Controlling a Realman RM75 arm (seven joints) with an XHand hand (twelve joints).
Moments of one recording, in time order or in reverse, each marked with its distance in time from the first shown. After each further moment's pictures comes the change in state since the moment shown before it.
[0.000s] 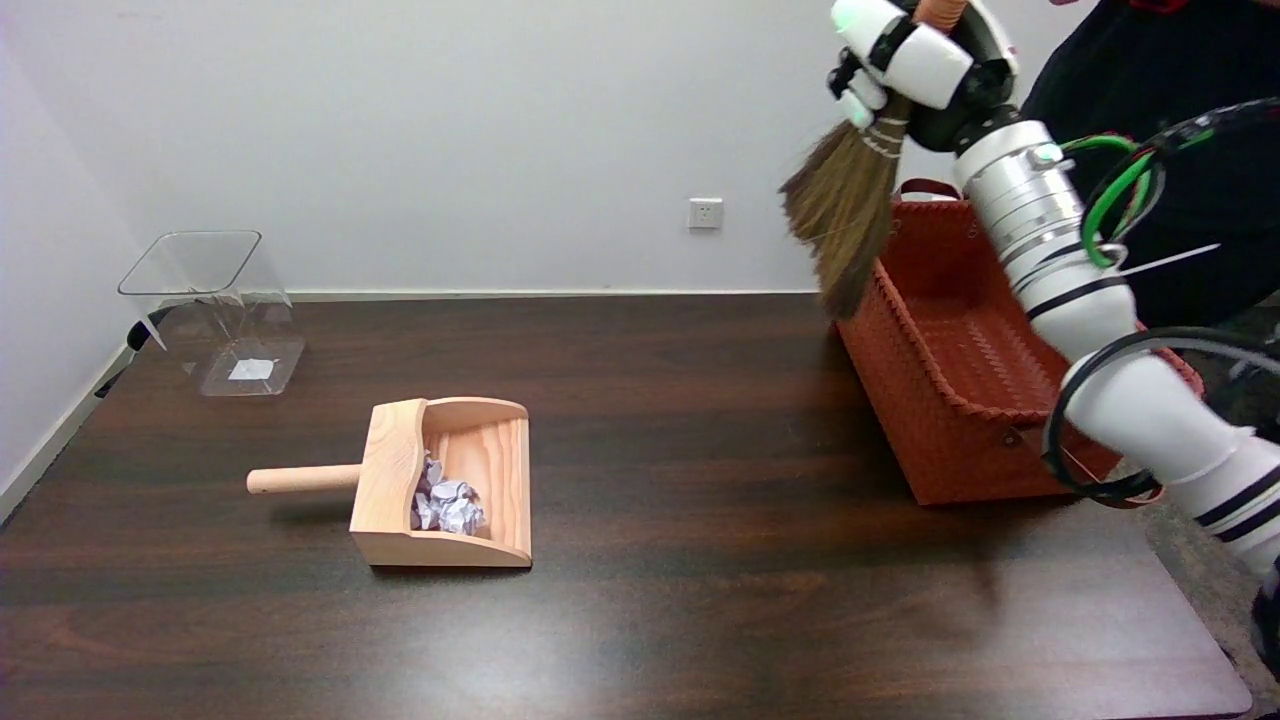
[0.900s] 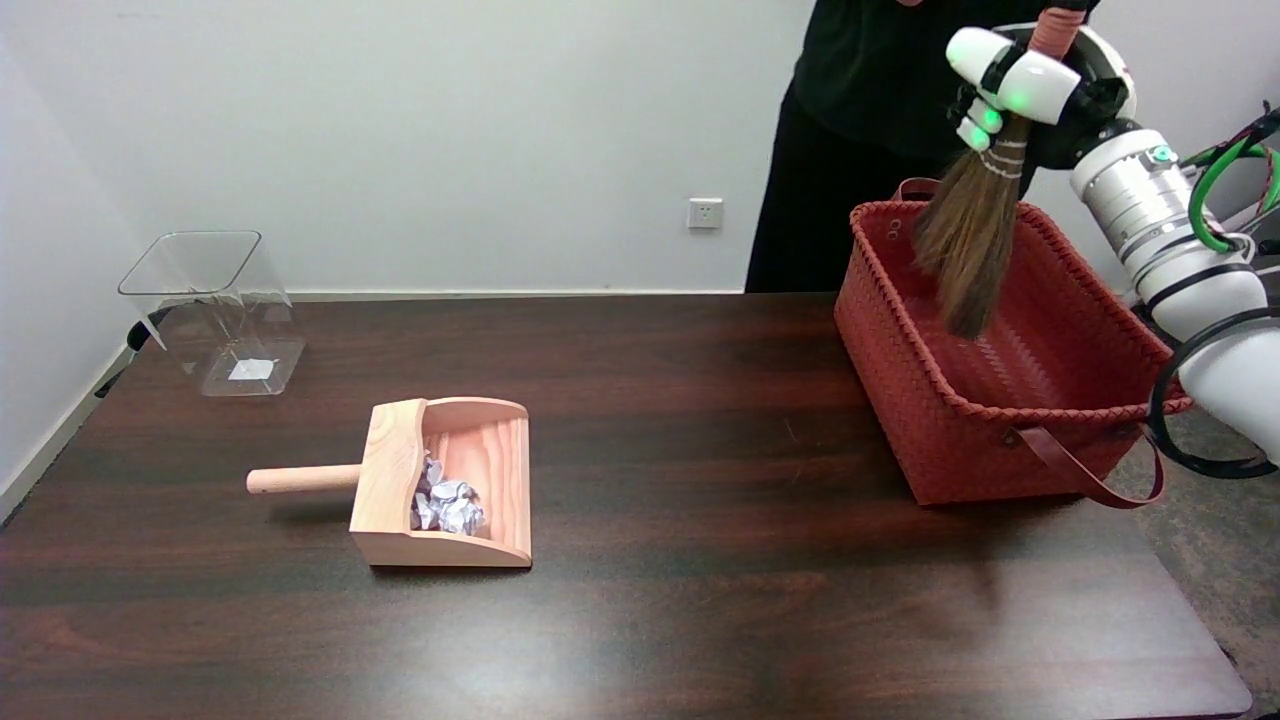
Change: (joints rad) arm -0.156 0.077 0.321 0.124 0.018 -0.197 0.001
